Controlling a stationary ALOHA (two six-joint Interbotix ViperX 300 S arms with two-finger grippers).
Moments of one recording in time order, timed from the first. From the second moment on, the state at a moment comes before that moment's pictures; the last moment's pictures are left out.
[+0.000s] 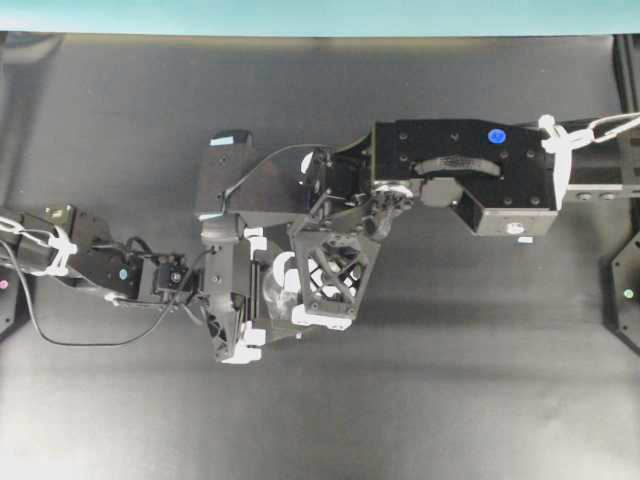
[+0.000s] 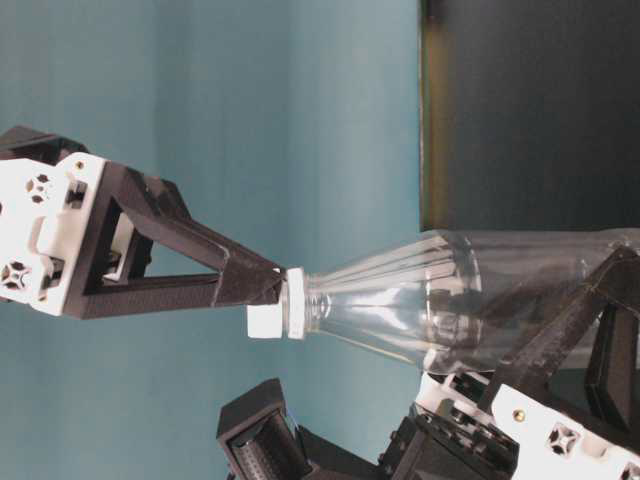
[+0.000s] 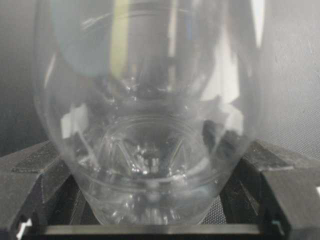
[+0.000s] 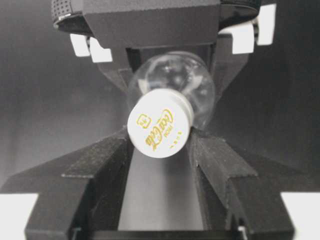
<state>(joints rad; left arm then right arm) -0.05 0.25 0.84 0.04 -0.75 -0.06 0.04 0.20 -0.15 0.14 1.14 0.00</state>
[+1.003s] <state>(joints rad) -0.05 0.25 0.85 0.04 -0.75 -0.06 0.02 0.22 -0.19 0.13 1.19 -0.68</state>
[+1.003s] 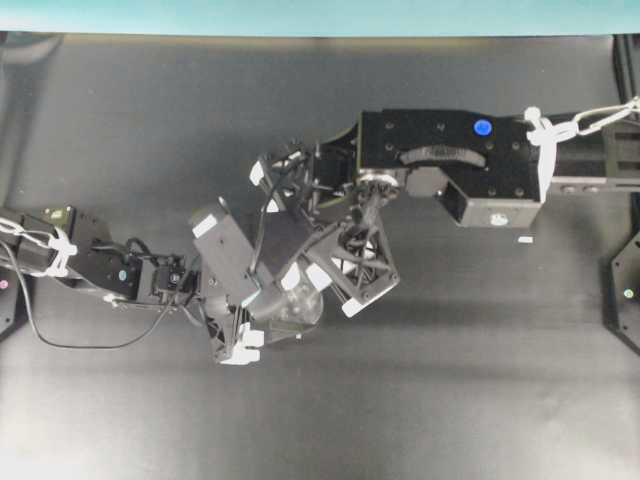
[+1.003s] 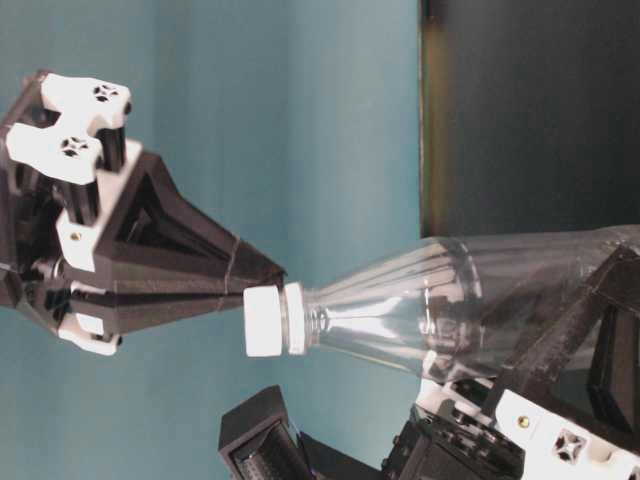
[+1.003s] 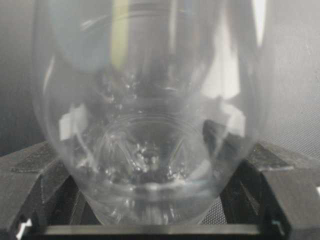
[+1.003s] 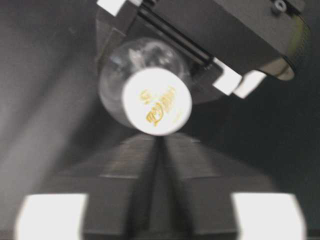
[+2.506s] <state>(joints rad) -0.06 0.25 0.82 0.04 -0.66 -0.06 0.06 0.32 -0.44 0.07 1.46 0.68</state>
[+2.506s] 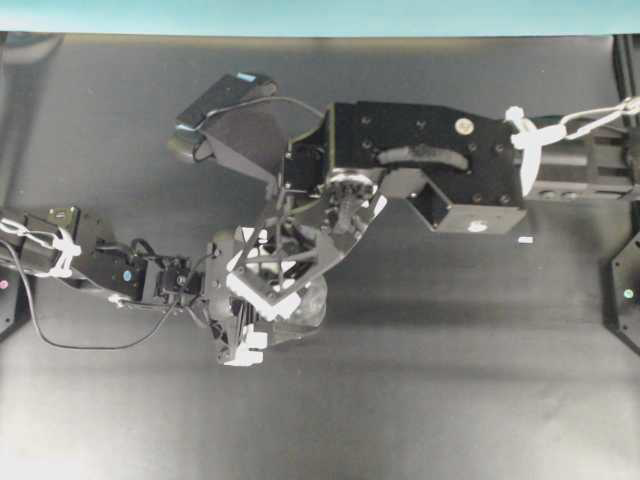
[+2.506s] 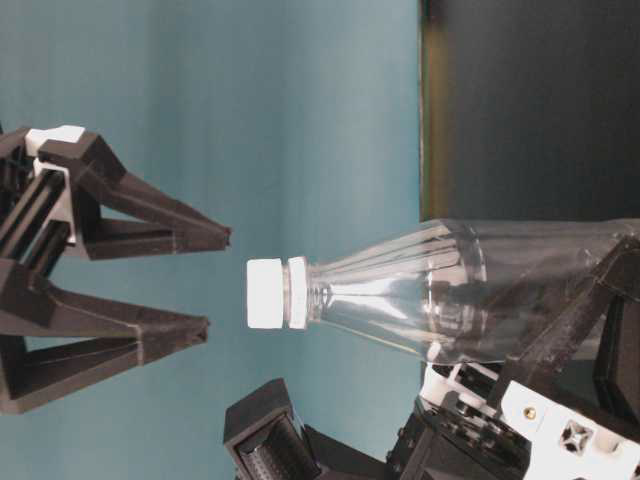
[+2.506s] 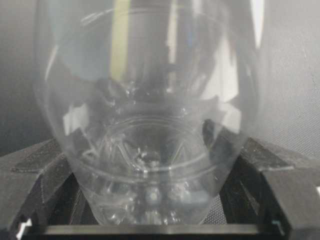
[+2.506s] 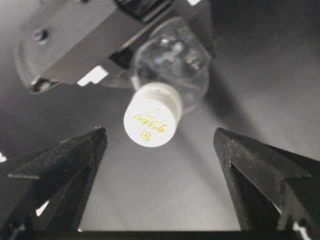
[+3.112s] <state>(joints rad) -0.06 0.25 0.82 0.04 -0.65 -0.06 0.07 0.35 -0.44 0.06 1.46 0.68</state>
